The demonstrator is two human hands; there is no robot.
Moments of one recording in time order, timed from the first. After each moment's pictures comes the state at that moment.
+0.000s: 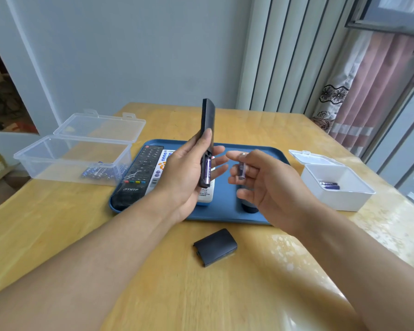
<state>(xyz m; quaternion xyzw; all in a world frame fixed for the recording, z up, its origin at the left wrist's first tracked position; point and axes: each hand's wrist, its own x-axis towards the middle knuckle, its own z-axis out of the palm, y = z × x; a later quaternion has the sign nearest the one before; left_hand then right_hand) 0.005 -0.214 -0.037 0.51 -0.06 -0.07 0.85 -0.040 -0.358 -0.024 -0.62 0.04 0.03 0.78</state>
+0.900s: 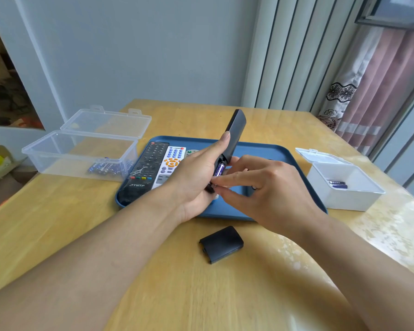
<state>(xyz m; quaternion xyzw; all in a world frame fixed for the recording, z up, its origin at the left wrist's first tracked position) -0.001 -0.211 -0.031 0.57 -0.04 -0.20 0.80 -0.040 -0.359 -0.048 -0.89 -0.26 -0.30 0.23</state>
